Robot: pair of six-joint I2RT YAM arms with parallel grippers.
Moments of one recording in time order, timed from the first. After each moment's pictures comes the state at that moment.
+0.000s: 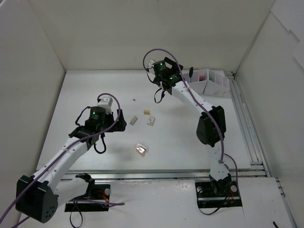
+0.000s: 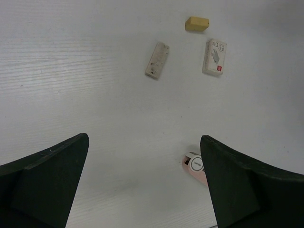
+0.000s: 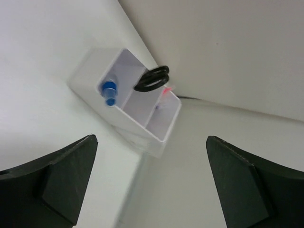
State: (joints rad) left arm -0.38 1.06 0.77 -0.34 0.01 -0.35; right arm 0.53 2.23 2.08 -0.51 0.74 -0.86
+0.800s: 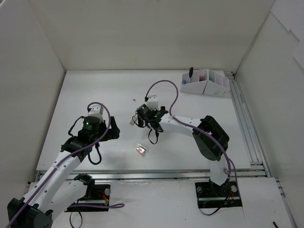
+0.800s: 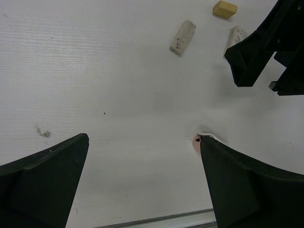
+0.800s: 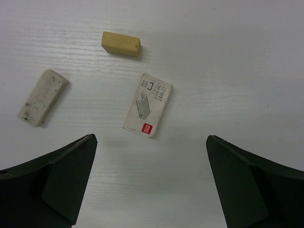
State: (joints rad) left arm -0.39 0.83 0.69 -0.51 -0.09 -0.45; right arm 0.85 1.94 1.33 -0.36 0.53 0.61
